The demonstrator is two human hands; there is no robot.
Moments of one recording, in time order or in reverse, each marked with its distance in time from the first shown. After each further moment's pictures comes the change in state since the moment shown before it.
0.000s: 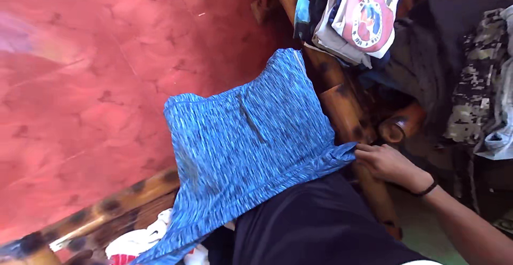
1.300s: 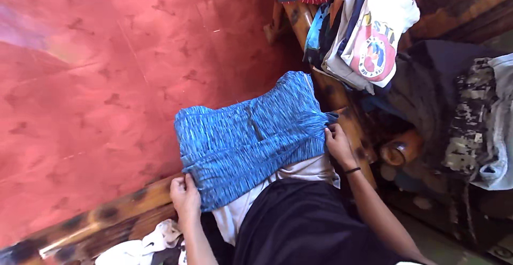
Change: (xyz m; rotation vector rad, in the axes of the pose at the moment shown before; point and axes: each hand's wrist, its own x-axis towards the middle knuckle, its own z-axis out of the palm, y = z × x) left_hand 0.151 -0.055 0.142 0.782 0.249 -0.118; right_hand 0.155 -0.061 -0.004 0.744 0.525 0.571
